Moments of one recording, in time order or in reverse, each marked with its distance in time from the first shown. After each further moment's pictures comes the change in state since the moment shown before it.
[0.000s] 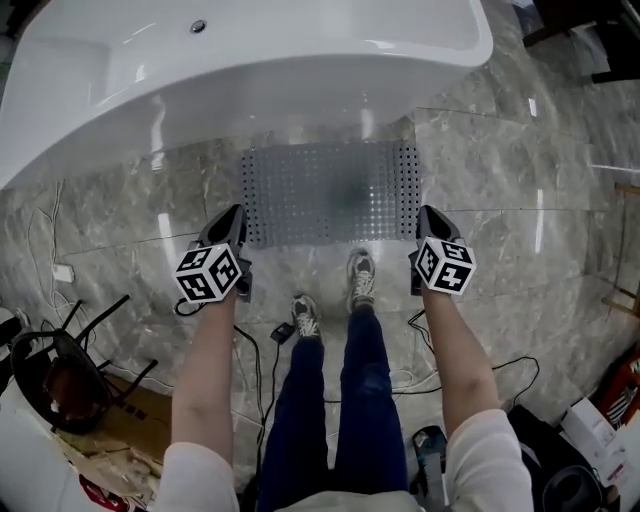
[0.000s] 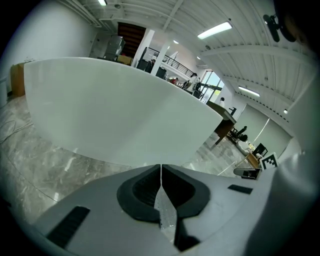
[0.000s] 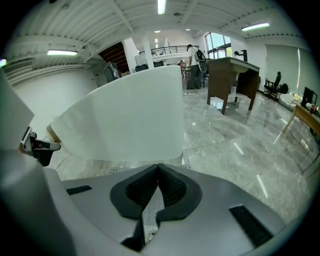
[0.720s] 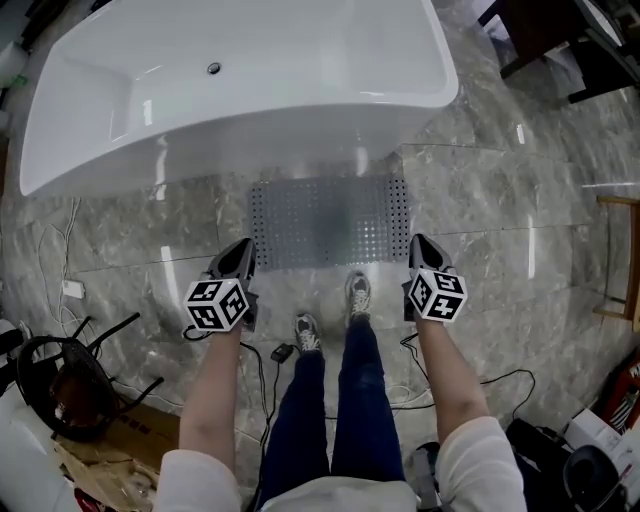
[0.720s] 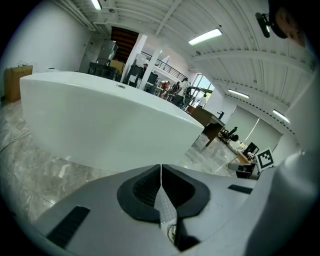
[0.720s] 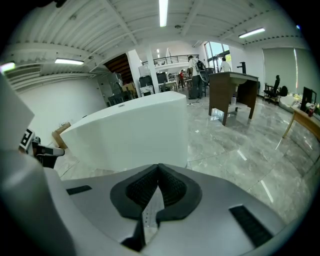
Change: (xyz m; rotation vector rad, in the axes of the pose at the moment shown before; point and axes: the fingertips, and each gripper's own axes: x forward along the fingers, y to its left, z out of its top) left arm -0.089 -0.053 0.036 0.054 -0.040 -0.079; right arm -0.099 0.036 0.054 -0.001 -0.106 0.034
